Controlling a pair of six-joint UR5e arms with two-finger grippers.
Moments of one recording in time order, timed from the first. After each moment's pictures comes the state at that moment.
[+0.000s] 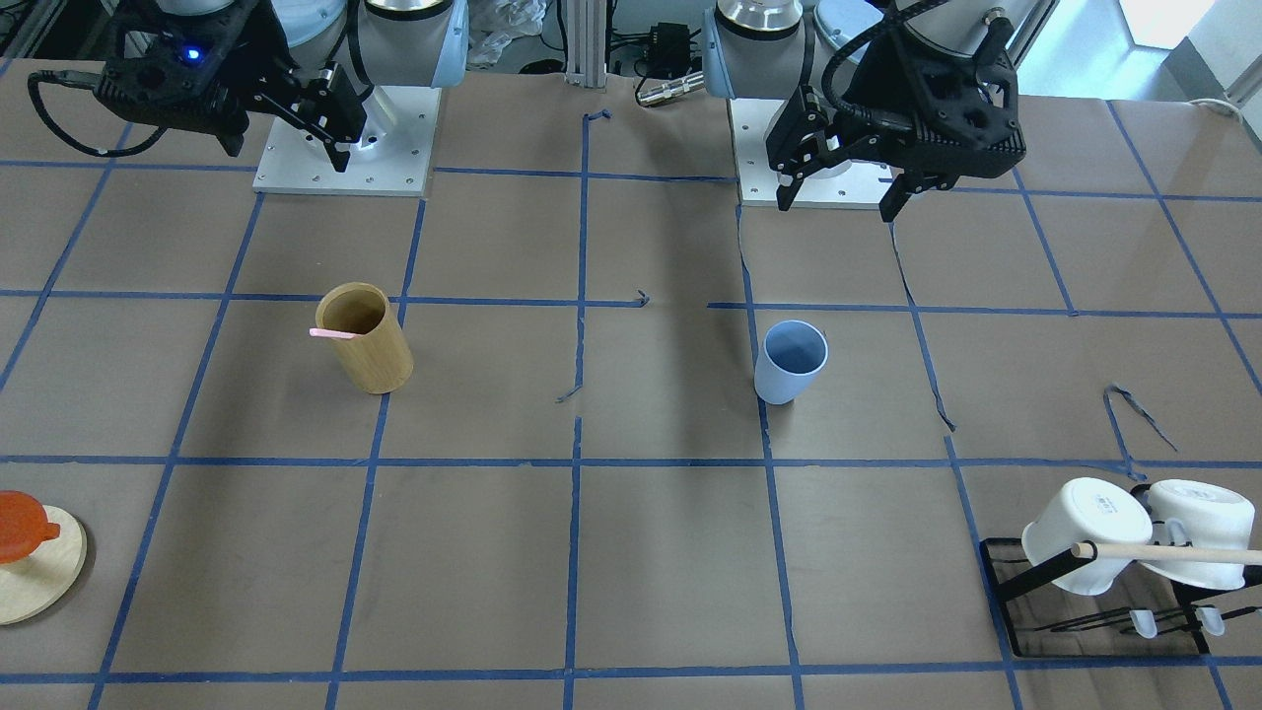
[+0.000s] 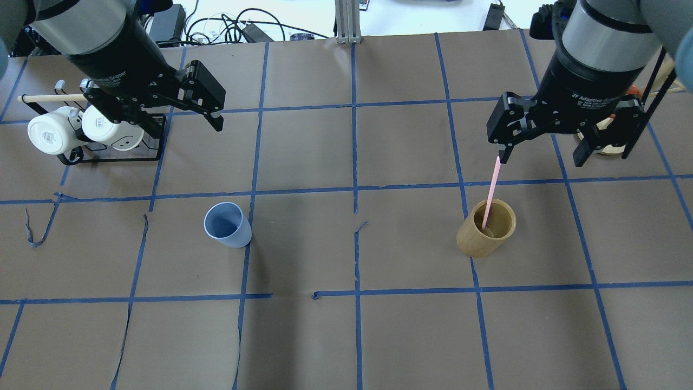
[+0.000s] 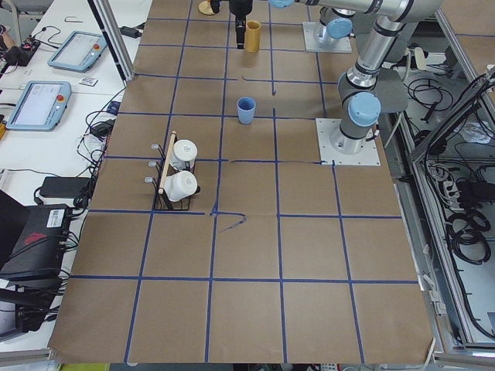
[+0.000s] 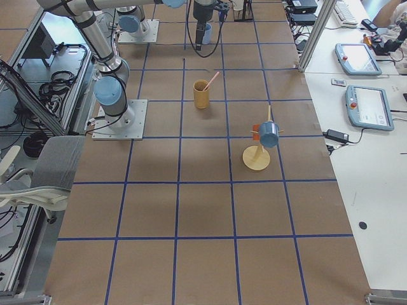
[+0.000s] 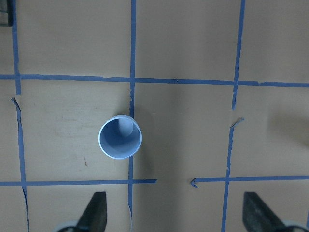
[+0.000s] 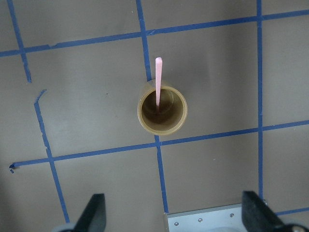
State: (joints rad) left arm -1.56 -1.53 -1.51 -1.68 1.46 0.02; right arm 1.57 -1.69 1.58 -1.36 -1.60 0.13
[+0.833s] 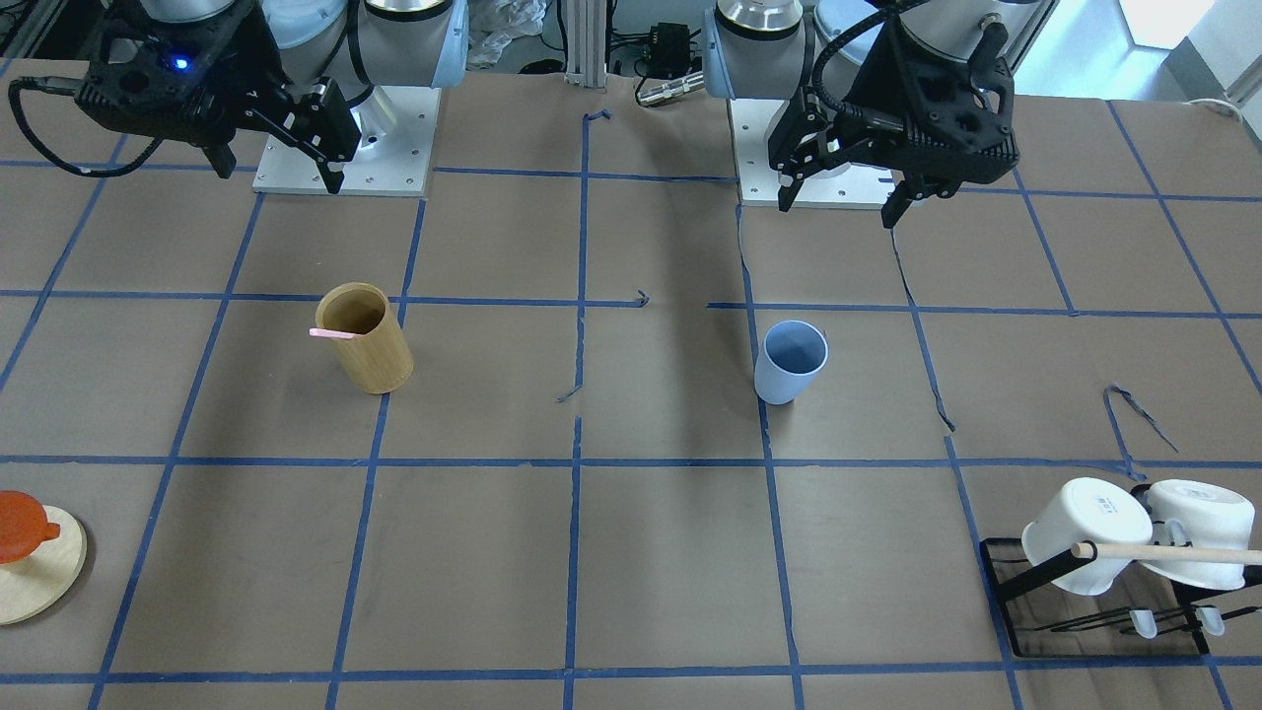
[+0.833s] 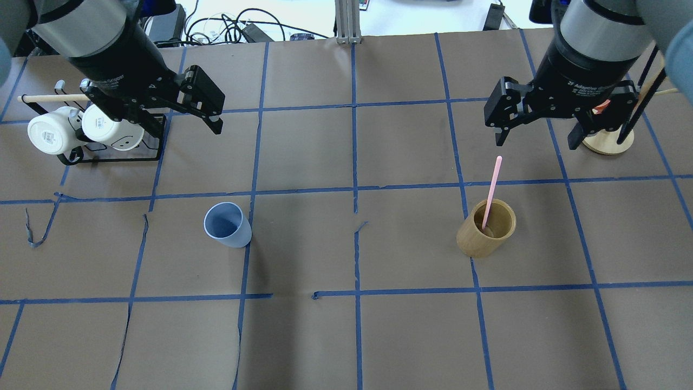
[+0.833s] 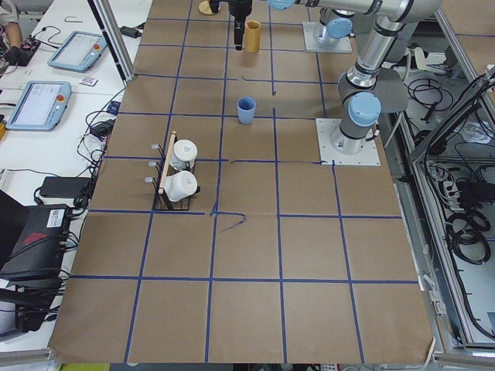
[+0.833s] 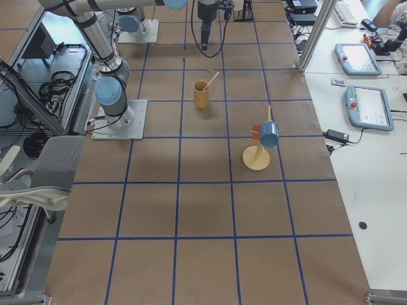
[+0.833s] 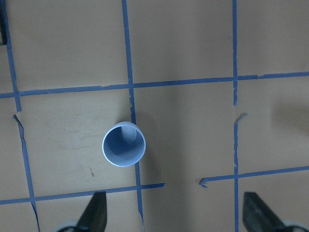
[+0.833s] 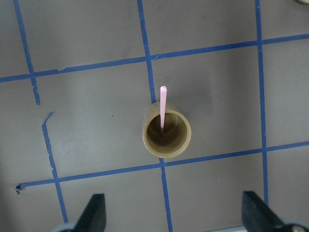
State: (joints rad) left arm -1.56 -1.52 -1.52 -1.67 1.46 0.07; right arm 1.57 -1.68 1.58 -1.46 -1.60 0.13
